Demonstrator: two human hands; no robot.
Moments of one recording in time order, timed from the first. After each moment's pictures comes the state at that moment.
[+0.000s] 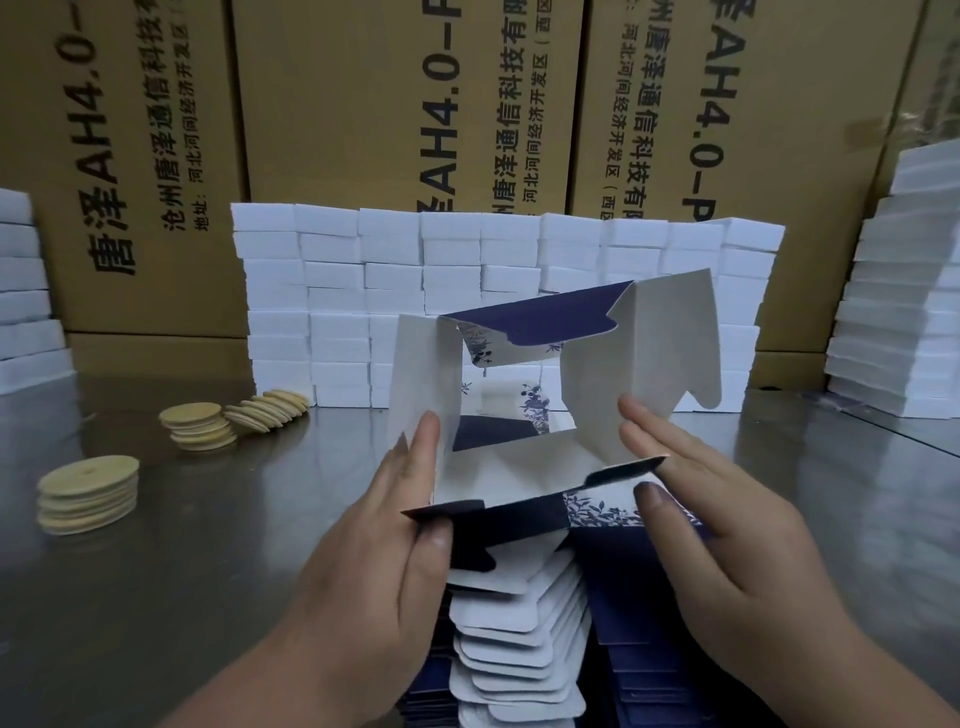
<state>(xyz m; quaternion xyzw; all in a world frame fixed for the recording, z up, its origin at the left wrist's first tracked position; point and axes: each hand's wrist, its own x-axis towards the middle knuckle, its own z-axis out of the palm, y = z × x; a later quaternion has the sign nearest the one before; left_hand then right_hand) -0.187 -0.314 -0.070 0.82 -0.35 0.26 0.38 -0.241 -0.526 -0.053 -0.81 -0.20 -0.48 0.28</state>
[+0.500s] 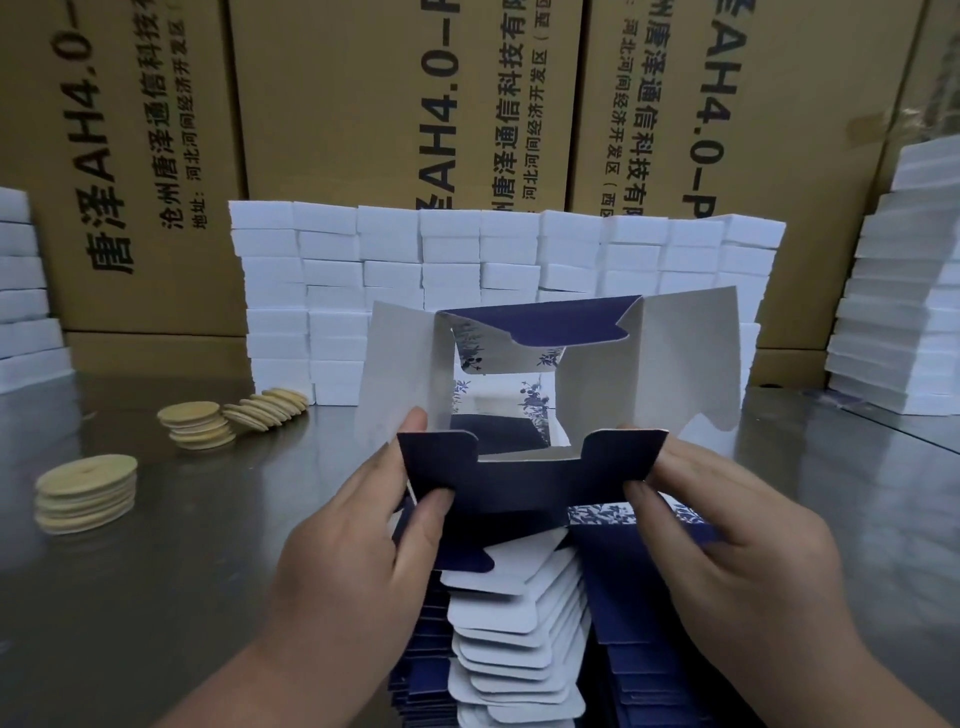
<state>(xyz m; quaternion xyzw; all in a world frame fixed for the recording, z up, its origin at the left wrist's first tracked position) -0.191 -0.320 -0.063 0.79 -0.26 0.36 0.42 -0.242 -0.518 -0.050 -0.78 -0.15 -0.57 0.19</state>
